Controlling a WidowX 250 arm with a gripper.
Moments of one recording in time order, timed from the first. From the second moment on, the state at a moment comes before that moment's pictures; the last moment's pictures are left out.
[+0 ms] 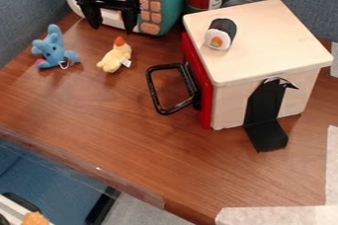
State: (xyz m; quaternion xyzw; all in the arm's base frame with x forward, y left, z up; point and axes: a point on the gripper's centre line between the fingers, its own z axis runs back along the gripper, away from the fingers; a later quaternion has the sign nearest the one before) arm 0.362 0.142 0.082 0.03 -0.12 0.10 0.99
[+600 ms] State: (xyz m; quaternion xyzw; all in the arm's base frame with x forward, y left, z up) arm 0.318 0.214 0.074 0.00 -0.12 0.17 0.98
